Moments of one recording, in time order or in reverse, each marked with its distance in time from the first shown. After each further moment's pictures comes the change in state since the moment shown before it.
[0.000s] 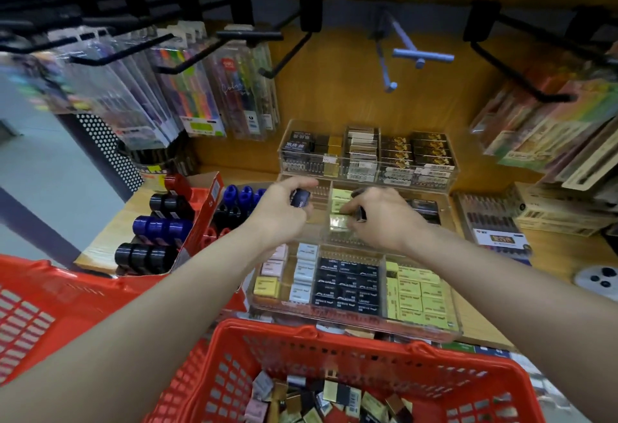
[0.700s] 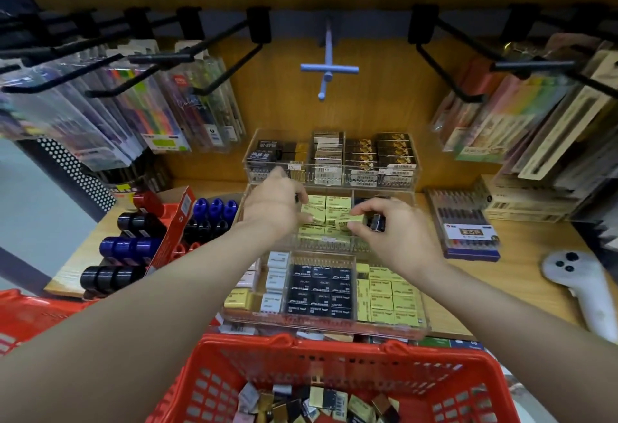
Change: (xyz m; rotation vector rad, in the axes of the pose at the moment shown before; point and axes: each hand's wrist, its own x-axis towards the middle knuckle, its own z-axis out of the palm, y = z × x) left_hand 0.038 0.029 0.041 0.887 0.101 0.068; right_hand -0.046 0.052 0.003 0.303 0.335 0.125
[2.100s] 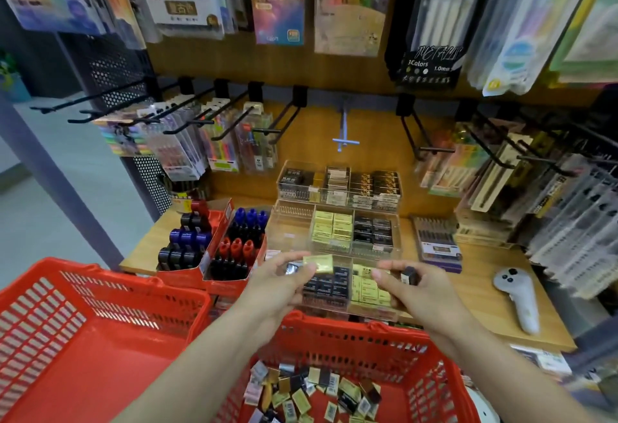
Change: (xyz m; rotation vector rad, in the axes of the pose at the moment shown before) left_hand -0.201 0.000 -0.042 -1.396 -0.163 -0.391; right_hand -0.133 -0.039 -0.074 0.694 -0.128 0.328
